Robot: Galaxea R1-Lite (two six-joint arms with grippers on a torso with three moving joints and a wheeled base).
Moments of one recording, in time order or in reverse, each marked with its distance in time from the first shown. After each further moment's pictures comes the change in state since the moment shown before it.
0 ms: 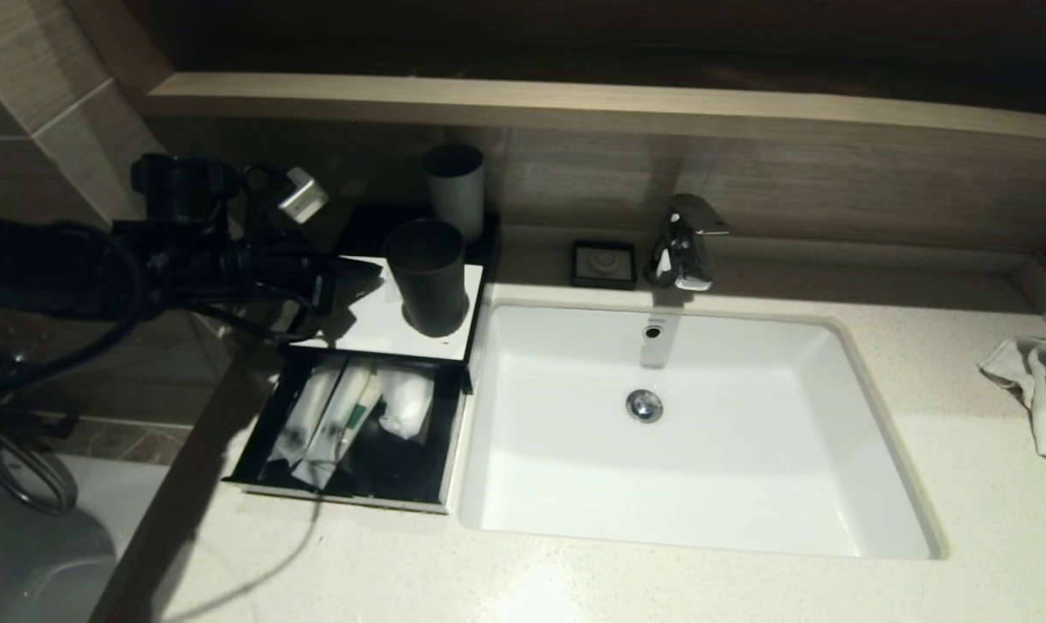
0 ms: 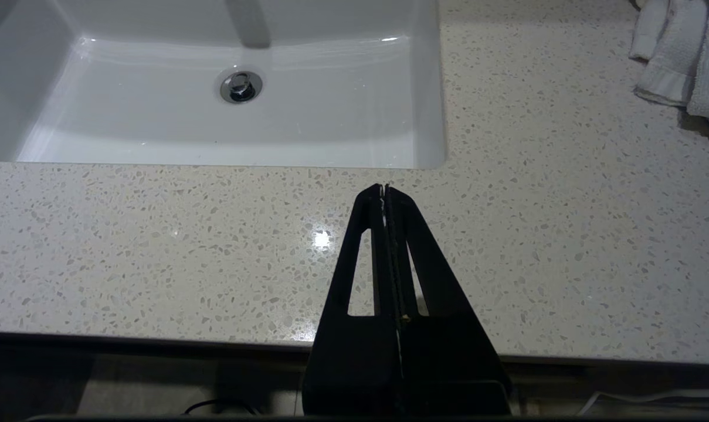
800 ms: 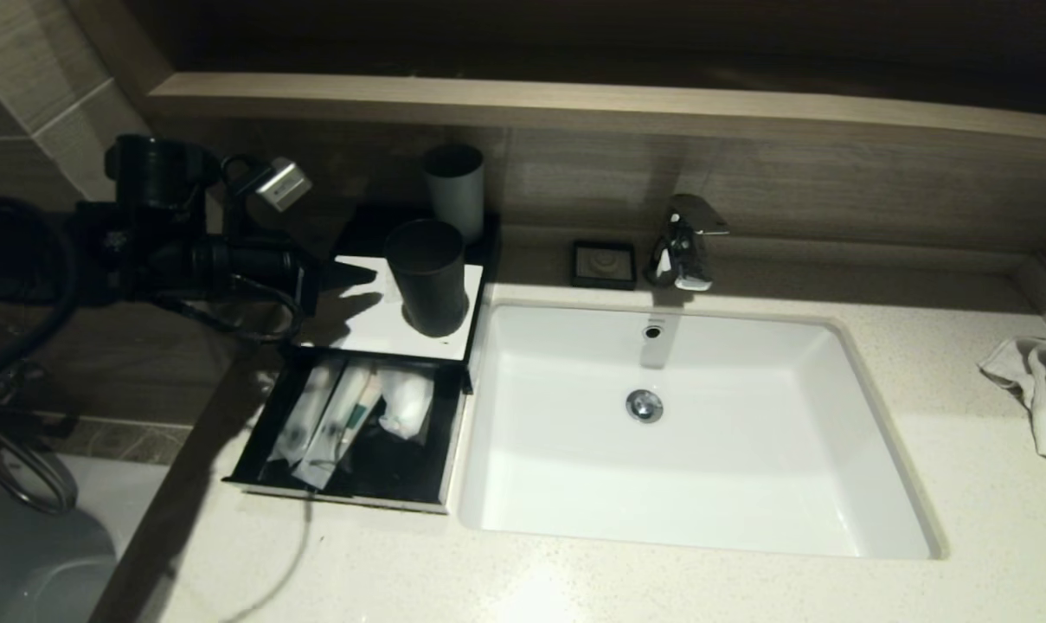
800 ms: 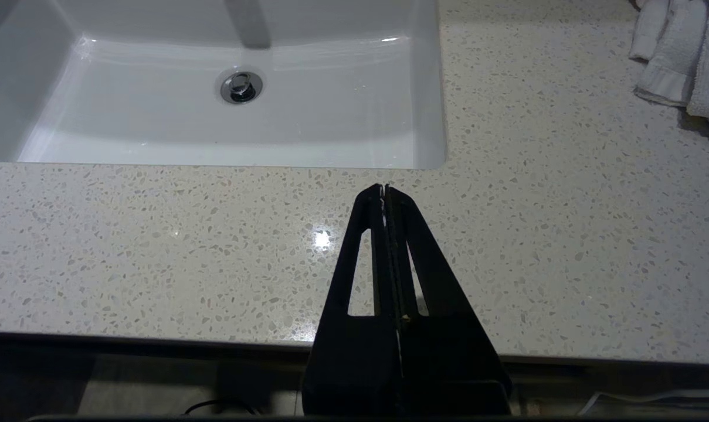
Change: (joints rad) left arm 0.003 -0.081 0.007 0.161 -0.048 -0.085; right arm 0.000 0.000 0.000 0.000 0.000 0.000
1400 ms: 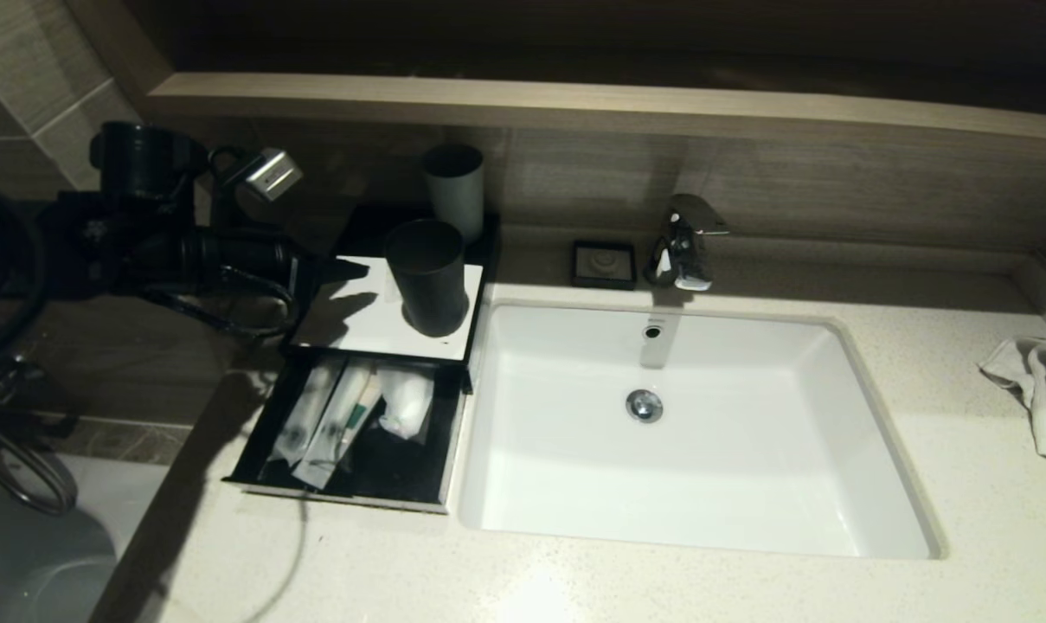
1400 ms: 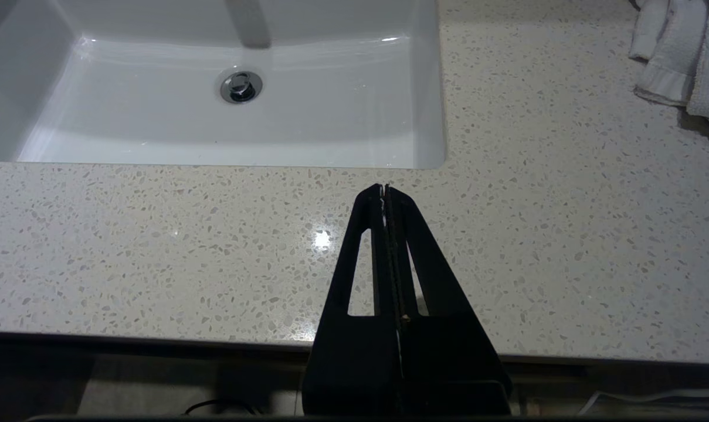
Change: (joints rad) left arm -0.001 -0.038 0.001 0.039 0.049 -0.072; right arm 0.000 0.000 0.000 0.000 0.000 0.000
